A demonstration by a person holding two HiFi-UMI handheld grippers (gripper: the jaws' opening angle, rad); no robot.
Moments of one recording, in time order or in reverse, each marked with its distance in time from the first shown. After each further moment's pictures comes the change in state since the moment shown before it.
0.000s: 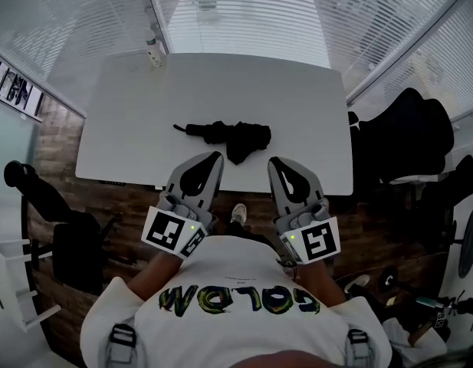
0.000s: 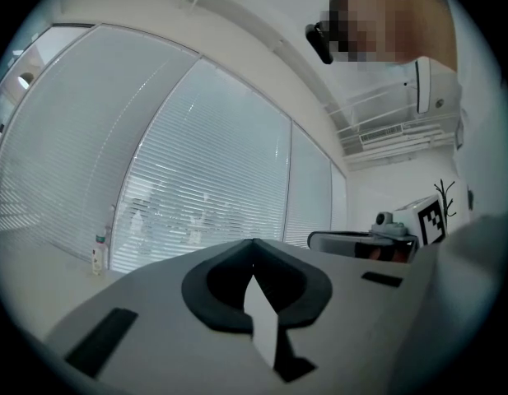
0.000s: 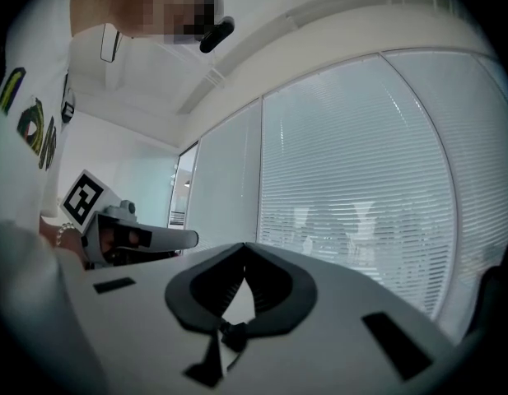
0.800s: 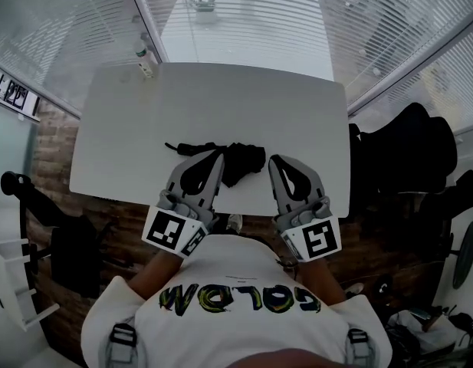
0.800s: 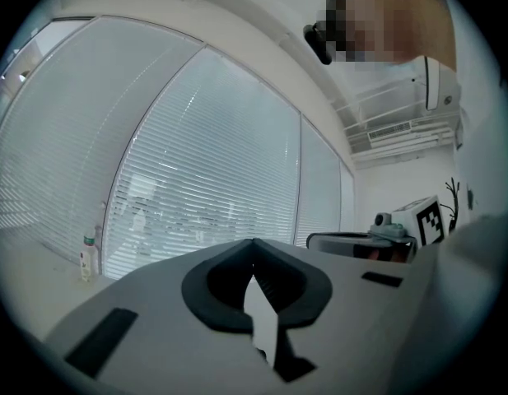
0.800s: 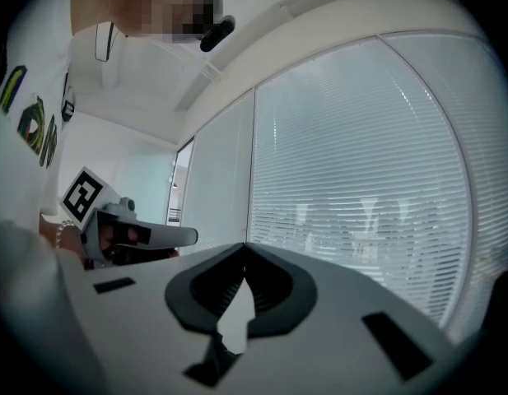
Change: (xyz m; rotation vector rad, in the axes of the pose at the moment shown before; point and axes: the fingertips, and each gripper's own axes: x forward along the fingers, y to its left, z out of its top) left arm 0.093 0.039 -0.001 -0.010 0.007 0.021; right arm 0.065 -0.081 -0.017 0.004 0.026 0.023
